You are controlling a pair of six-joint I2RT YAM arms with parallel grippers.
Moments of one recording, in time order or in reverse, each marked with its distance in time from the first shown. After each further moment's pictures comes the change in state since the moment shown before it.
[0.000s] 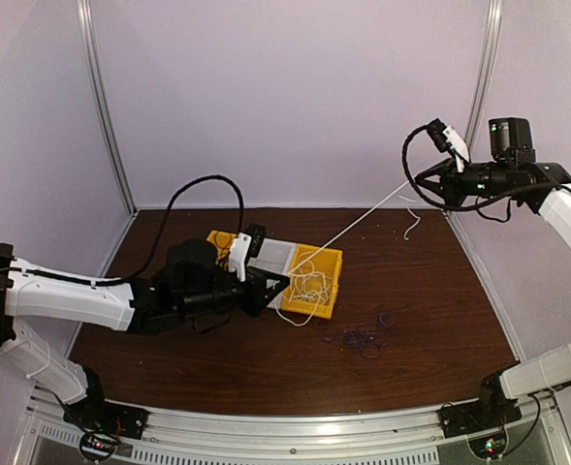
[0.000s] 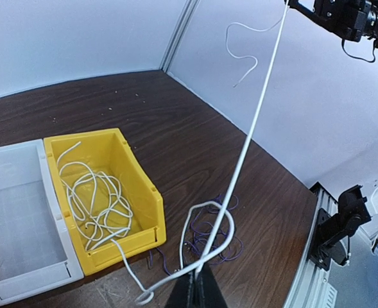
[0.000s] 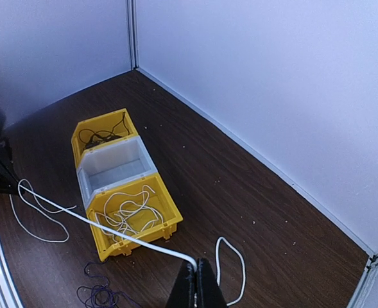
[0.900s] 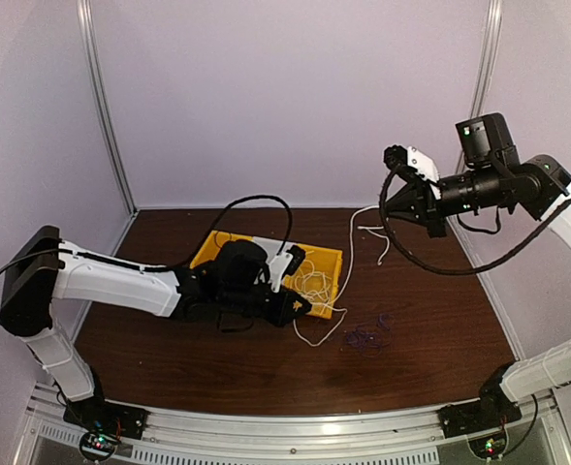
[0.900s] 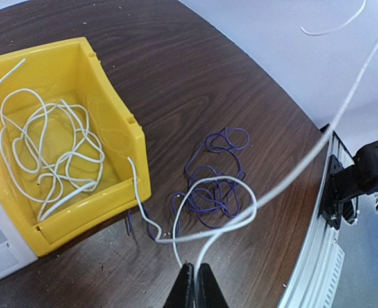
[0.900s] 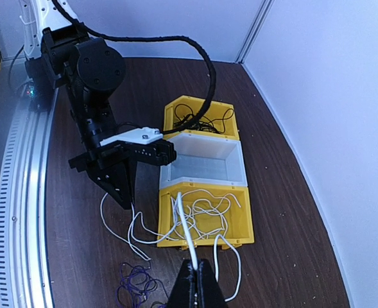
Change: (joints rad) left arm 0.006 0.279 0.230 -0.204 0.188 -0.002; right arm 0.385 -0.016 0.089 -0.225 0.027 -0.260
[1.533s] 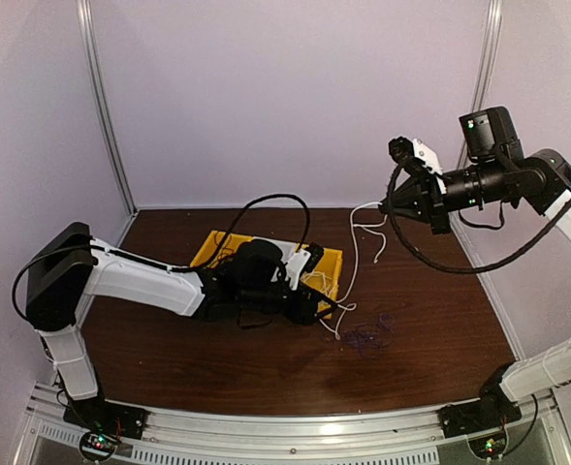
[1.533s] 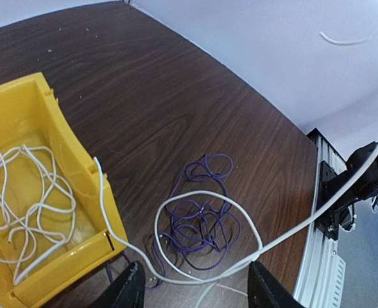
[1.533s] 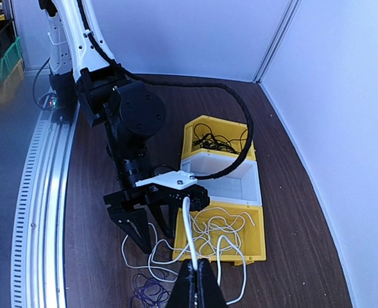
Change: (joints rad) left arm 0.000 0.146 0.090 0.158 0.058 0.067; right arm 0.003 0.013 0.058 -0.031 -0.098 0.000
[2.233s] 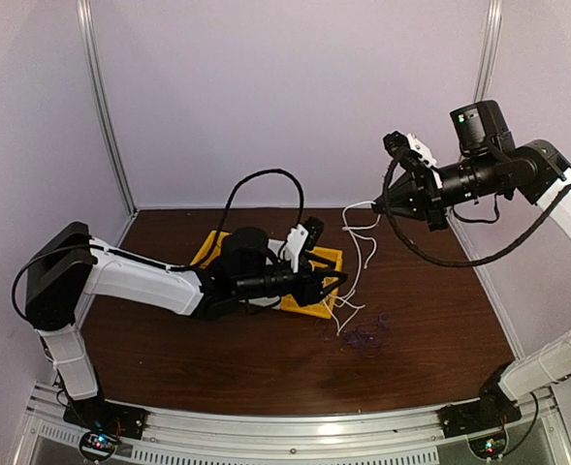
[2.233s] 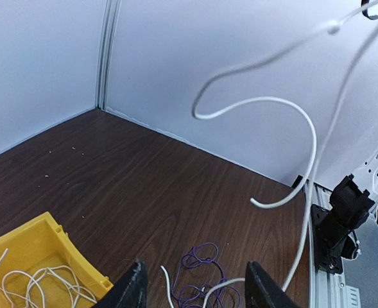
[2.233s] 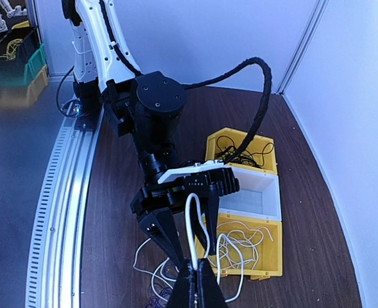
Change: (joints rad) left arm 0.016 -0.021 -0.014 0.307 0.011 0.164; right arm 0.000 0.063 0.068 -0.053 -0.105 -0.016
